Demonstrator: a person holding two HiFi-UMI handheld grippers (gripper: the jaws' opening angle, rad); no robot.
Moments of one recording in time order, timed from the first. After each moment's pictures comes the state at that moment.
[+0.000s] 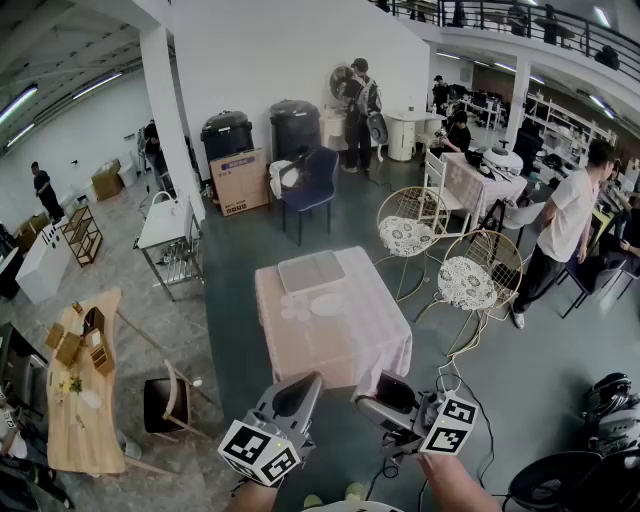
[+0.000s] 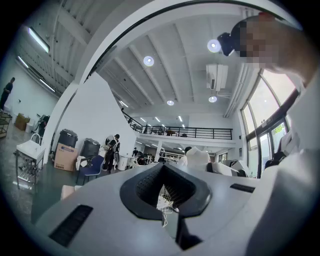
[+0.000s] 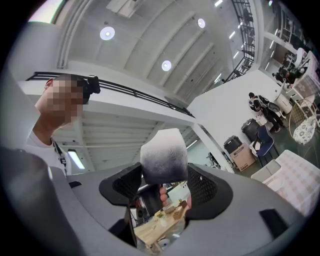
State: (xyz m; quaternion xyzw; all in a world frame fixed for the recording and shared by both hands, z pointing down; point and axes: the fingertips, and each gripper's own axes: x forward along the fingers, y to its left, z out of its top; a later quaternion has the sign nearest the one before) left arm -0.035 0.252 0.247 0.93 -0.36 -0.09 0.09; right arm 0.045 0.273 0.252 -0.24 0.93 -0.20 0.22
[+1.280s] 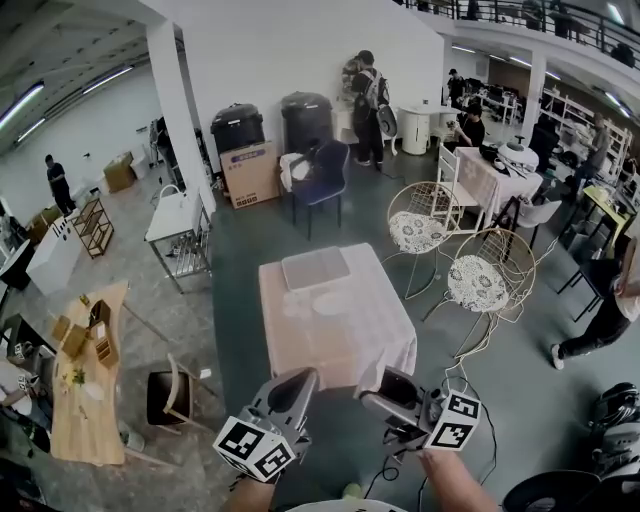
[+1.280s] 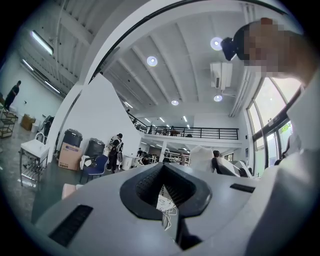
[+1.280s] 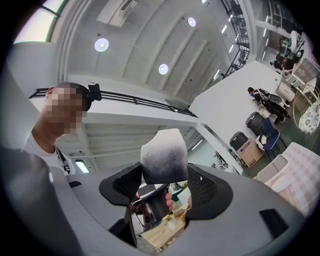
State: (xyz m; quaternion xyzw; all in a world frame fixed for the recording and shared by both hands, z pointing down) left arm -0.010 0.217 0.259 0.91 -0.38 -0.10 0.10; right arm 0.083 0.239 0.252 -0.20 0.92 -0.22 0.25
